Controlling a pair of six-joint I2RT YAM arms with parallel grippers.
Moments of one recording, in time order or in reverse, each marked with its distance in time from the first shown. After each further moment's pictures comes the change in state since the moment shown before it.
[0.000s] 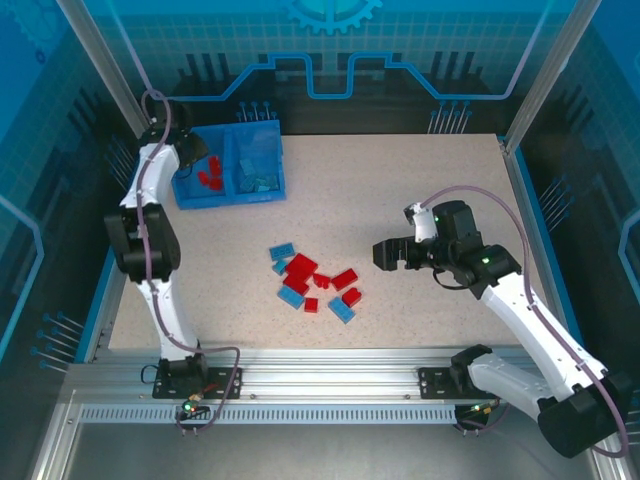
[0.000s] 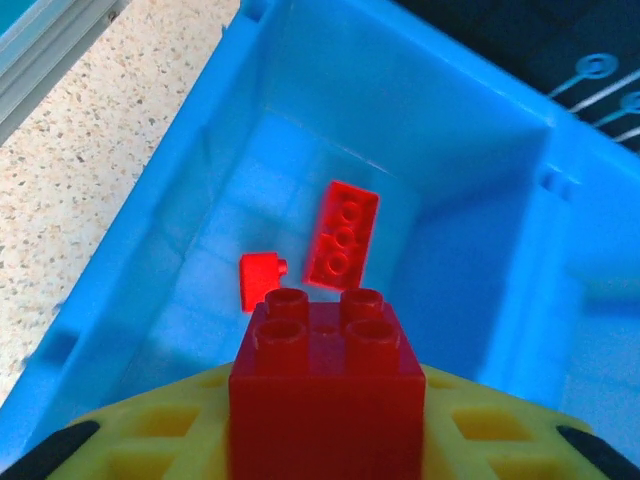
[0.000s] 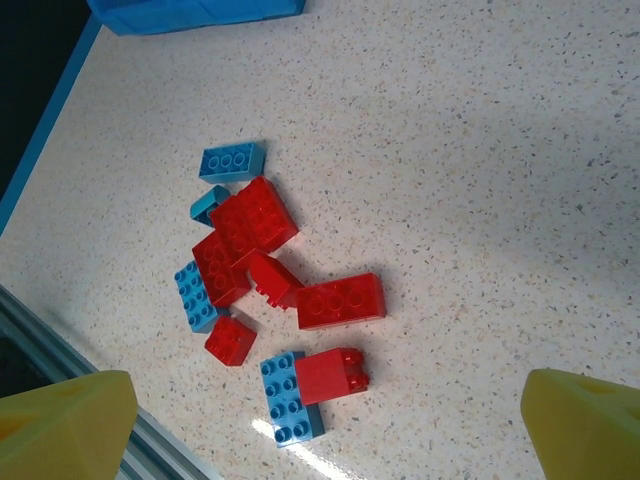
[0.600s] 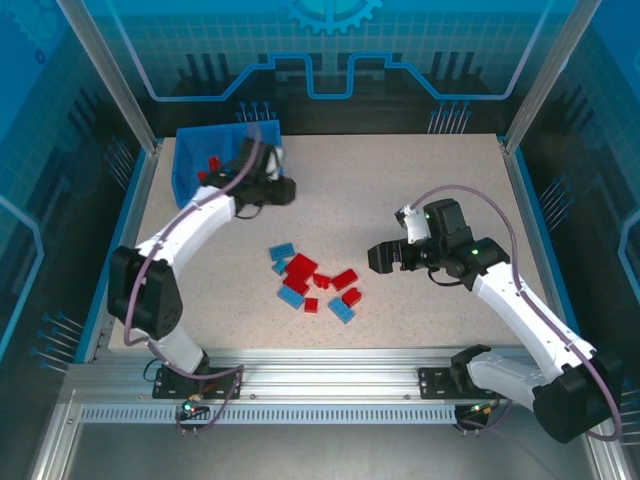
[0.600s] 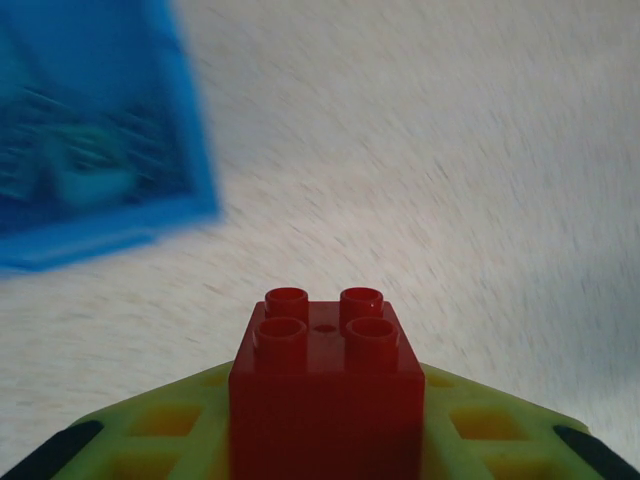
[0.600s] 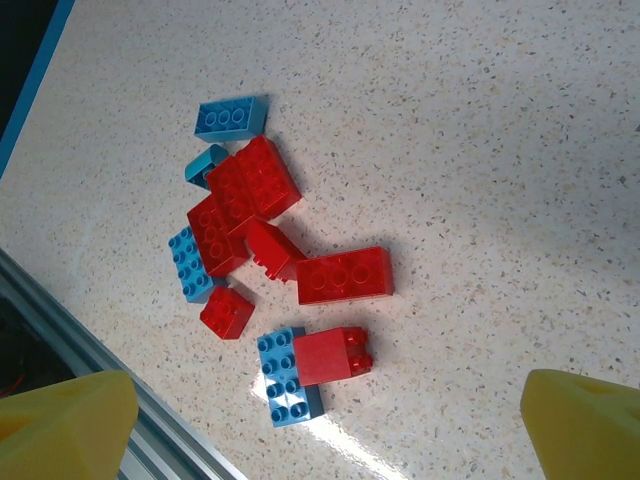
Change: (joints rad) left arm -0.455 -0.502 -0.563 0.124 0.120 0.206; right arm 0.002 0.085 0.000 -0.006 -0.050 -0.046
